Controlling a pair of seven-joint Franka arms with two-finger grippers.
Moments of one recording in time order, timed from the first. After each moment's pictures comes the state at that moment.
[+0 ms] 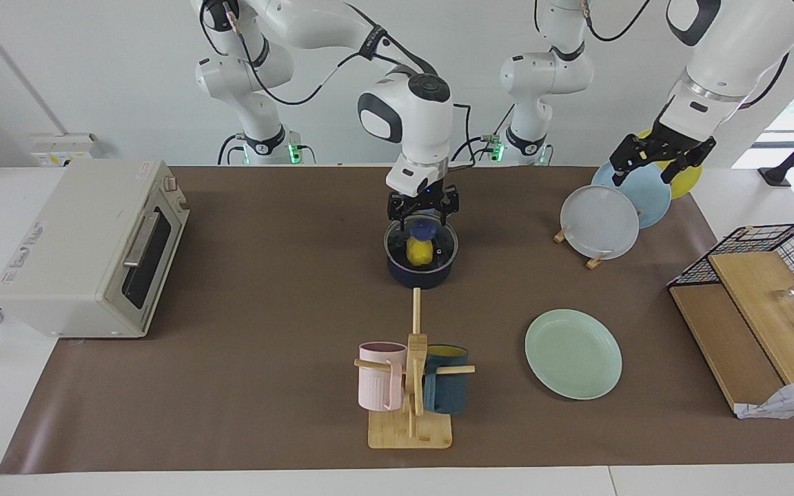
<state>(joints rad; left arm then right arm) -0.03 -0.04 -0.04 -1.60 -0.01 1.52 -0.06 0.36 0.30 0.44 -1.78 -0.19 2.12 0.76</state>
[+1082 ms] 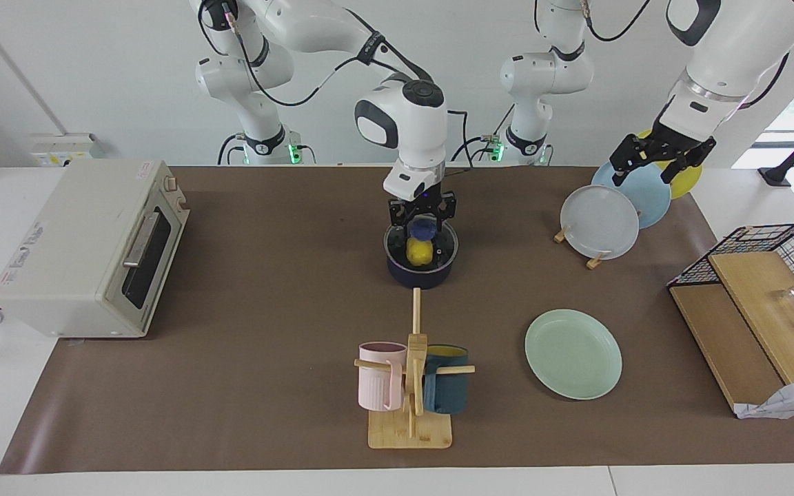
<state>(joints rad) -0.03 -0.04 -0.04 -1.60 -0.01 1.52 -0.06 0.35 0.29 0.44 -1.81 -0.19 2.18 0.76</state>
